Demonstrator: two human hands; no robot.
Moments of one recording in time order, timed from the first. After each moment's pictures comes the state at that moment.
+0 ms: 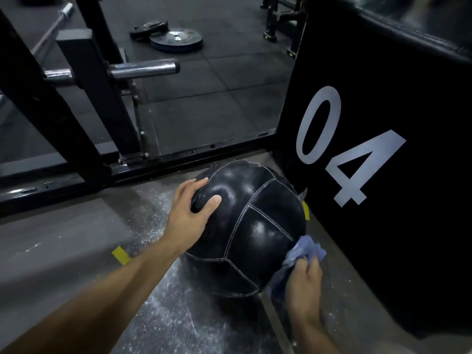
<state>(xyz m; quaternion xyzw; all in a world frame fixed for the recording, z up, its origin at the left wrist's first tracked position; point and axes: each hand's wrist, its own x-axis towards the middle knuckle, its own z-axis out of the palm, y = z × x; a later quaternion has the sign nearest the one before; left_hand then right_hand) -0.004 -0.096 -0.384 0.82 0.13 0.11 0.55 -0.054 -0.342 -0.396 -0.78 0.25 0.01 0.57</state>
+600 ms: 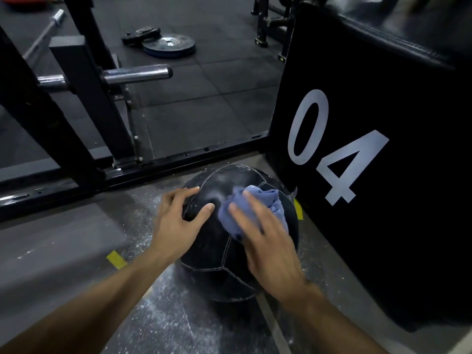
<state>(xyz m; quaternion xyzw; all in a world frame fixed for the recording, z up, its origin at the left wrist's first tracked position) -0.021 -0.094 -0.384 0.86 0.15 0.13 0.47 -0.019 -0.319 -0.357 -0.88 -0.32 -0.16 0.32</state>
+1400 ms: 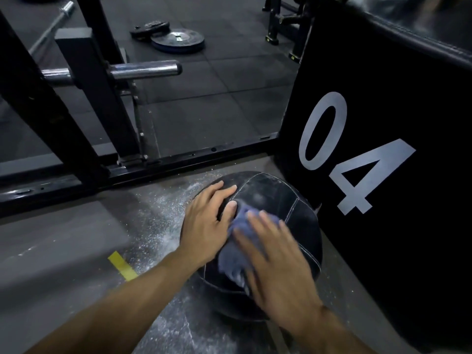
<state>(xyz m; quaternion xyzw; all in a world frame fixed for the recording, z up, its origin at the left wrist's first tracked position) 0.013 -0.122 -0.389 0.90 0.04 0.14 0.41 -0.025 -0.329 -0.366 -0.91 -0.38 -0.14 0.08</state>
